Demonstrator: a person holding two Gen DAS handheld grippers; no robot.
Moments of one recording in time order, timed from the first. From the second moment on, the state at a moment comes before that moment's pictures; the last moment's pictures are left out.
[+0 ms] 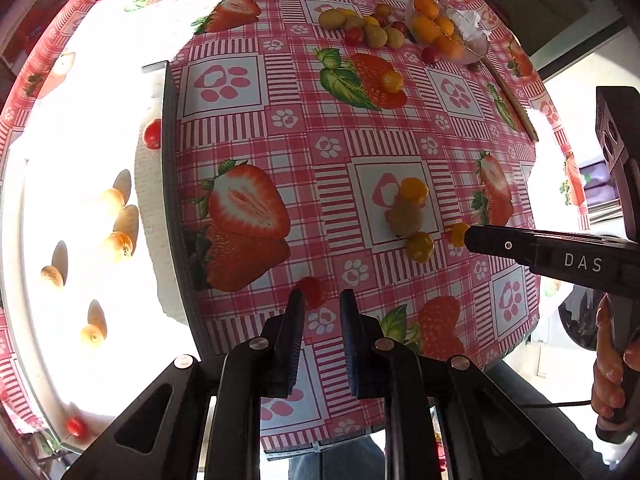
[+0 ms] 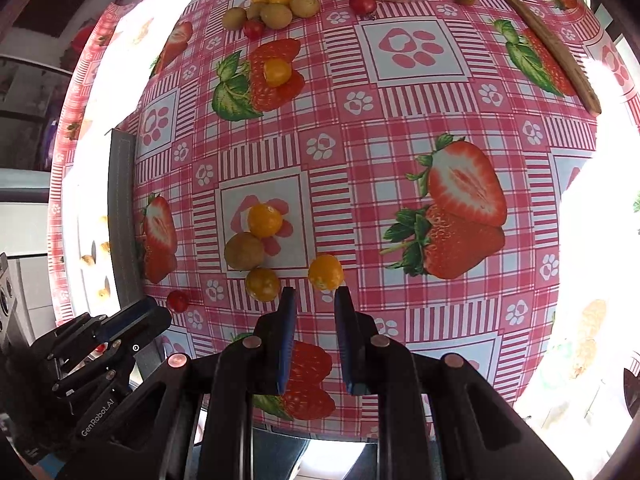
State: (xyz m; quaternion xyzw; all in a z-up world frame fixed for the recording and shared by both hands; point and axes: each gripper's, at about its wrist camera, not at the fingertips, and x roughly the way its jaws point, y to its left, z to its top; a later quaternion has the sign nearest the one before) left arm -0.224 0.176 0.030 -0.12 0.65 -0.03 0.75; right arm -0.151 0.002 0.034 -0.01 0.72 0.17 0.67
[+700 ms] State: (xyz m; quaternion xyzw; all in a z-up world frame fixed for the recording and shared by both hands) left arm -0.209 0.134 -0.002 -0.03 0.66 -0.02 0.75; right arm -0.155 0.001 0.006 -0.03 0.72 0.14 0.68
